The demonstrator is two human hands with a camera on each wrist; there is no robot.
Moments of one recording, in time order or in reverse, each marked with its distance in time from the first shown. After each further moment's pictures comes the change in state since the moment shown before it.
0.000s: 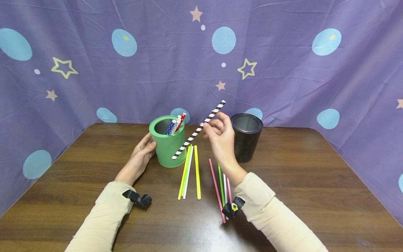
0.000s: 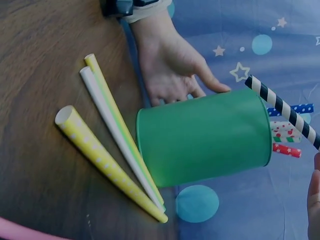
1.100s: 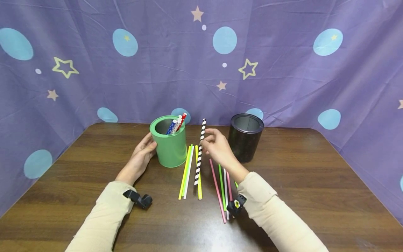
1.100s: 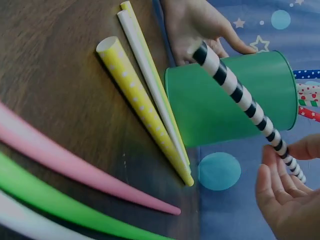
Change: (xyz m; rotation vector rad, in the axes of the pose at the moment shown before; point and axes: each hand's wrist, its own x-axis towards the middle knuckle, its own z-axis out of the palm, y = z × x) left_hand -0.001 0.000 0.000 -0.001 0.006 -0.001; right_hand 0.004 0.026 -0.023 -0.577 -0.297 0.322
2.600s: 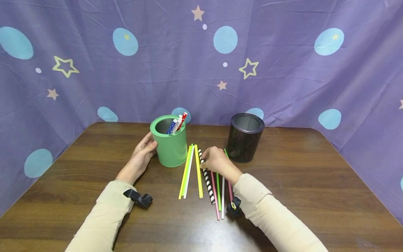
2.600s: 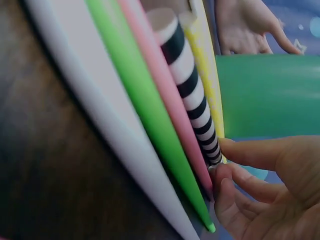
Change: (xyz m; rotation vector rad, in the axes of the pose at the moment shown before) left_hand 0.000 0.001 0.000 0.004 -0.002 -0.011; right_hand -0.002 0.028 0.011 -0.525 -0.234 0.179
